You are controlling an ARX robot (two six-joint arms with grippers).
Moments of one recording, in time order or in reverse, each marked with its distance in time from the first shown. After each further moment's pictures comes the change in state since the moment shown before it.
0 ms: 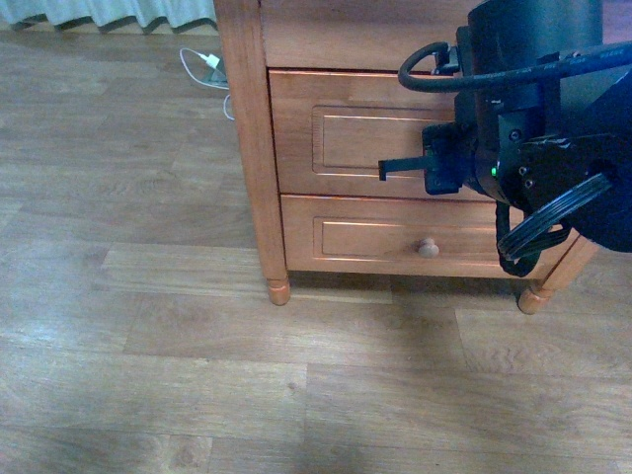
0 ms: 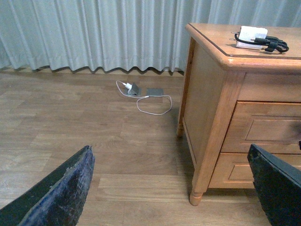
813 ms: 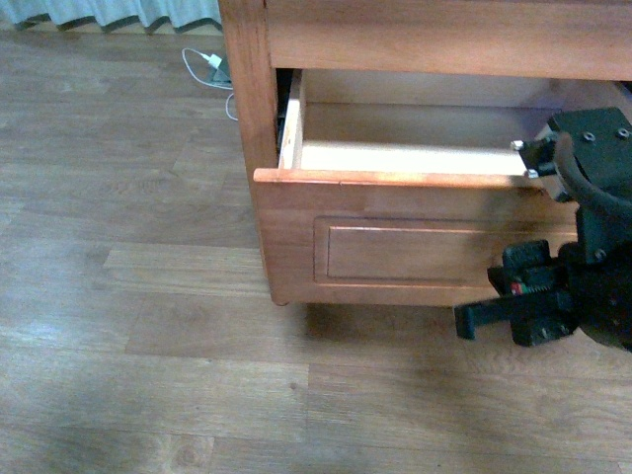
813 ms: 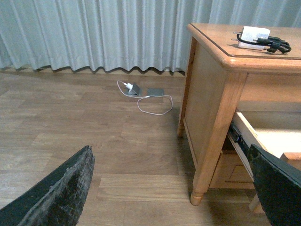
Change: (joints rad) left arm 0.000 0.000 0.000 0.000 0.000 0.000; right arm -0.016 -0.461 -0.557 -0.097 -0.233 0.005
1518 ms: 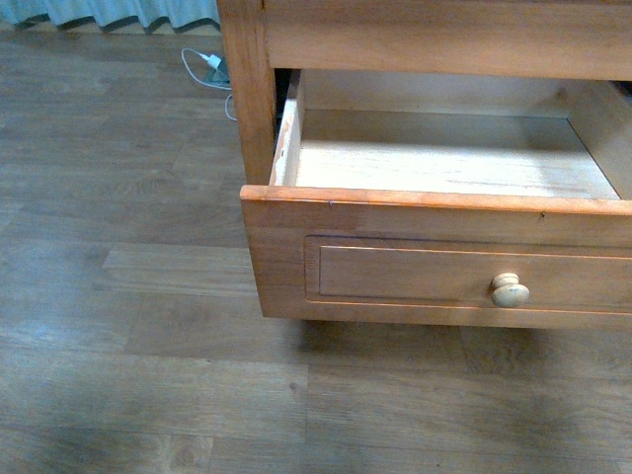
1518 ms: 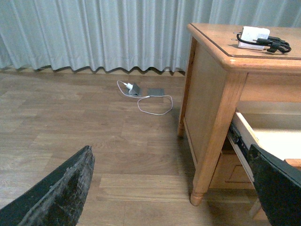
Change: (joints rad) left arm 0.000 0.000 0.000 0.000 0.000 0.000; right arm -0.229 -1.115 -0.183 -0.715 -0.241 0.026
